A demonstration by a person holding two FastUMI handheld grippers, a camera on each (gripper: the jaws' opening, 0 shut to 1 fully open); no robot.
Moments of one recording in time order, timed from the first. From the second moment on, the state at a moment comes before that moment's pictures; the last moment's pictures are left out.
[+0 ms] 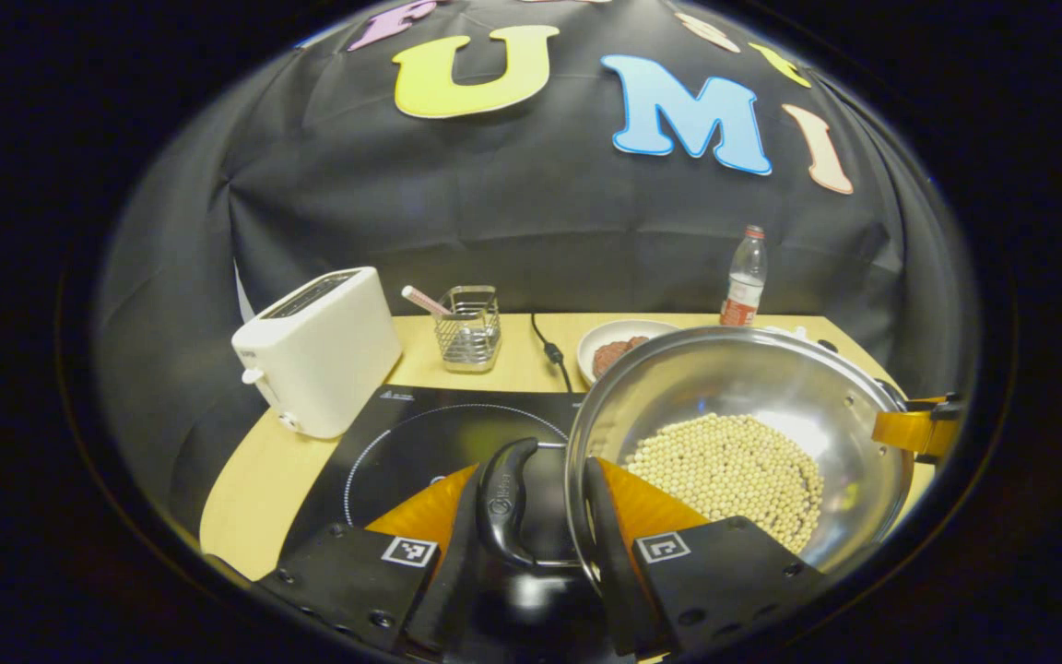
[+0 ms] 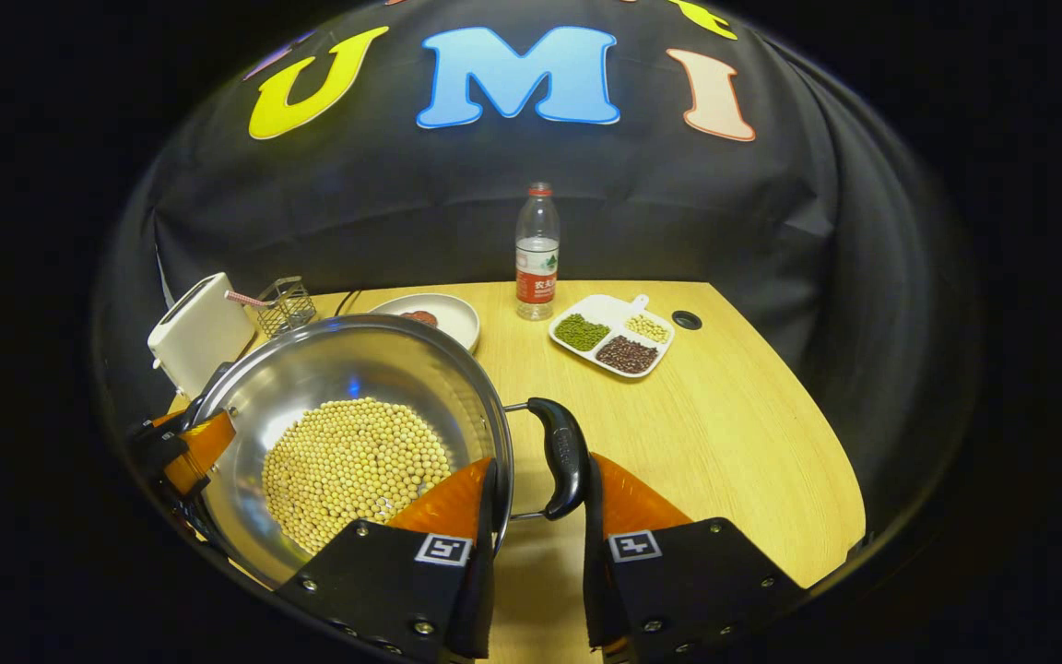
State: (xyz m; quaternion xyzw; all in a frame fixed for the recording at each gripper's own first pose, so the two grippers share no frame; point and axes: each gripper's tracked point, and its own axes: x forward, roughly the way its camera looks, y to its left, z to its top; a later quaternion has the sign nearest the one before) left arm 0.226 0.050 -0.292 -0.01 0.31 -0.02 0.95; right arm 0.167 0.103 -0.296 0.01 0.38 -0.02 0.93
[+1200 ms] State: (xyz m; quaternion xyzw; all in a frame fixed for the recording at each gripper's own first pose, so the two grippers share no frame) left arm 0.267 0.223 -0.325 0.01 0.32 0.00 0.95; right arm 0.188 0.267 -0.297 -0.01 0.37 0.00 0.93
